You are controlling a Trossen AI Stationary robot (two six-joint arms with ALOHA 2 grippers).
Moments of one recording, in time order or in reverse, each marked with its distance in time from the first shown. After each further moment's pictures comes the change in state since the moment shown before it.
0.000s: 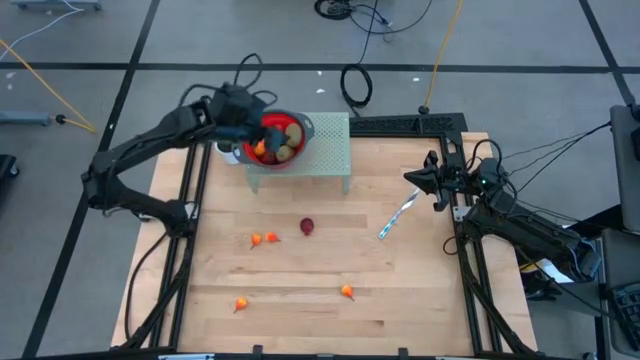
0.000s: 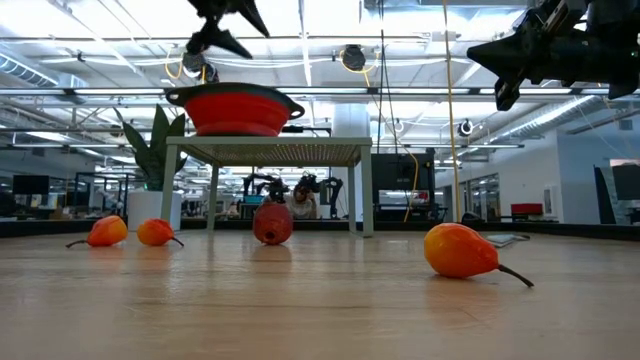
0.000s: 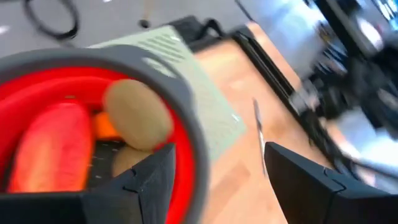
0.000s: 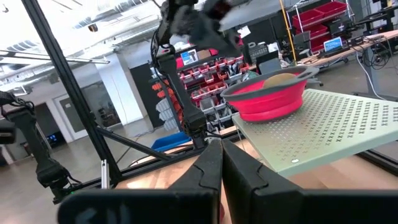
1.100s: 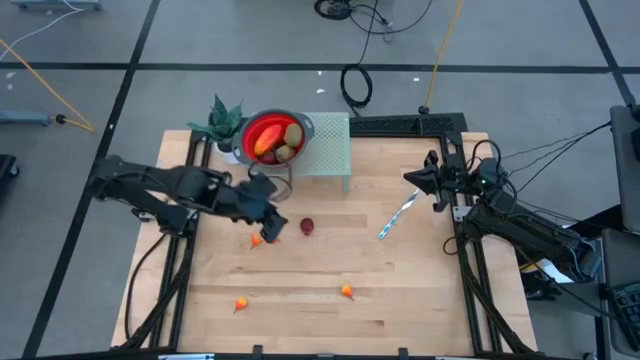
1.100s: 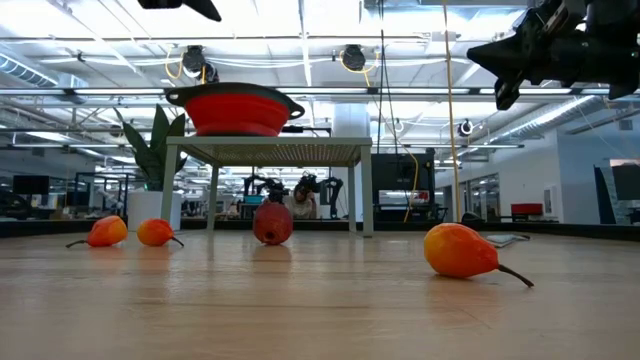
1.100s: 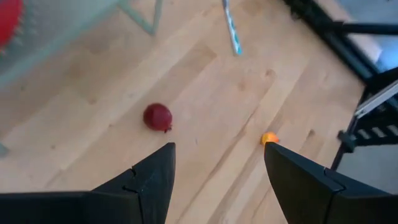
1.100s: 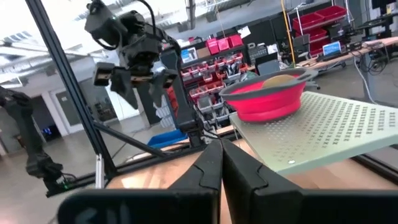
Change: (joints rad) left arm -0.684 0.057 0.000 -0.223 -0.307 -0.351; right arm 0.000 0.000 0.000 -0.008 -0.002 -0.043
